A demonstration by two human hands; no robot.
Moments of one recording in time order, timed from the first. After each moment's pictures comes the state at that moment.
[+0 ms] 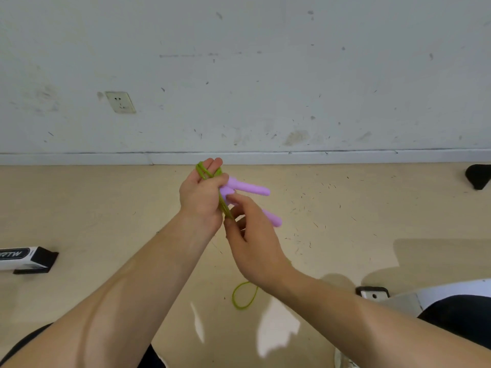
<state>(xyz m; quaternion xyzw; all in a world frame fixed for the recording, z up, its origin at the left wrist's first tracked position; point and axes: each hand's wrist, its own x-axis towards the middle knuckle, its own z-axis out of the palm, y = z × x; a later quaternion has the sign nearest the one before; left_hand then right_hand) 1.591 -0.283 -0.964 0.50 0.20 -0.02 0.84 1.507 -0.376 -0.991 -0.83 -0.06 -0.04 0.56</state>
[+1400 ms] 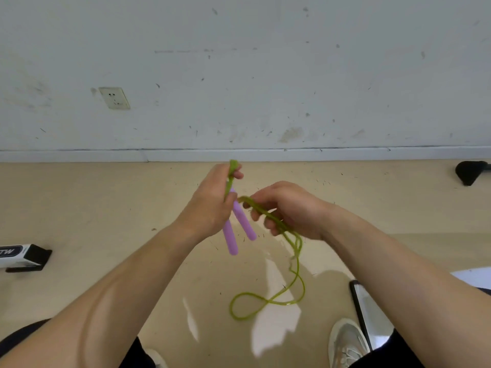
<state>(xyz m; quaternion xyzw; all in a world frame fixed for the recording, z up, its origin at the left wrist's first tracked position) 1.577 -0.269 -0.980 0.89 -0.18 0.01 0.42 1.540 -0.449 -0.942 -0.72 0.04 0.29 0.63</state>
